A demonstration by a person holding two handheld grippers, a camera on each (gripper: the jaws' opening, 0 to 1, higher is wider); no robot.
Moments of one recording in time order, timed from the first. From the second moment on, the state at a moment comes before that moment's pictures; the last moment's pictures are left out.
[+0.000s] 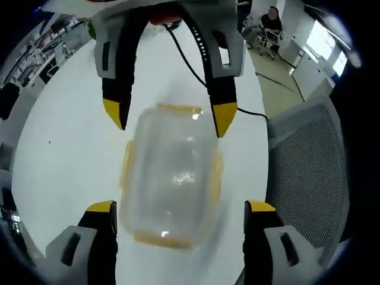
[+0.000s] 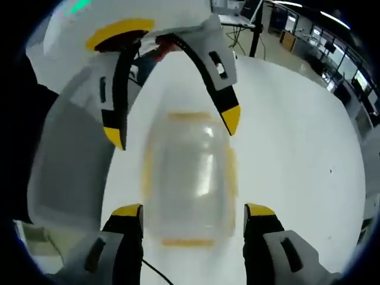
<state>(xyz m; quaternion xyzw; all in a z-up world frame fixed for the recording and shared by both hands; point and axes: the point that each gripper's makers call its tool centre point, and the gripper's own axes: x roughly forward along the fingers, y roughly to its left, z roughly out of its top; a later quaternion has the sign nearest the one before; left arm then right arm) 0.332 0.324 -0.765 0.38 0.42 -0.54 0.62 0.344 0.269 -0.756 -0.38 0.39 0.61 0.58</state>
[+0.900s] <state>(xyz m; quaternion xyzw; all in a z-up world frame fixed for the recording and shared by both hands) 0.343 0.341 -0.795 0.45 0.43 -0.55 0.56 0.341 0.267 -0.778 -0.41 0.39 0.60 0.57</state>
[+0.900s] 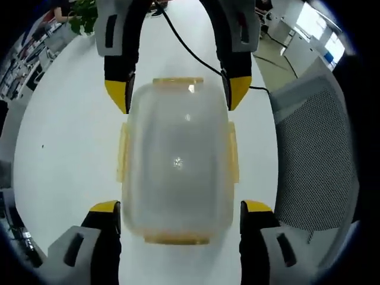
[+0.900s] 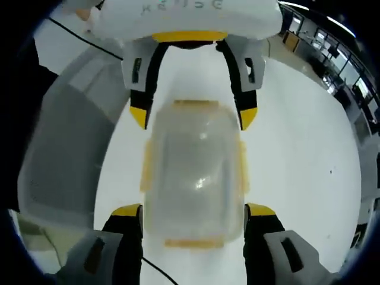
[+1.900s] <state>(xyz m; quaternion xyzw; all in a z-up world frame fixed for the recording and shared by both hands) 0.344 0.338 -0.802 0.44 0.41 -0.55 0.57 0.338 0.268 -0.785 -0.41 0.38 0.59 0.59</state>
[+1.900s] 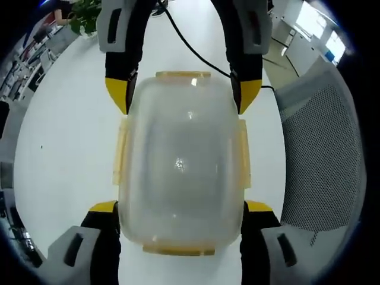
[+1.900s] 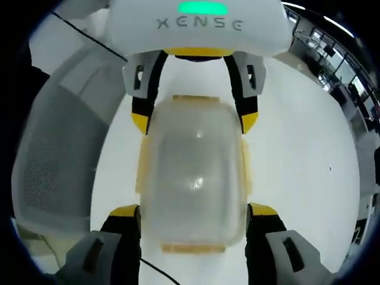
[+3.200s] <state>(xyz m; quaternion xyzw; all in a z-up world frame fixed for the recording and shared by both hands) 0.349 0.384 -0.801 0.45 0.40 -0.58 0.55 0.338 0.317 -0.786 -0.39 0.40 0.56 0.62</state>
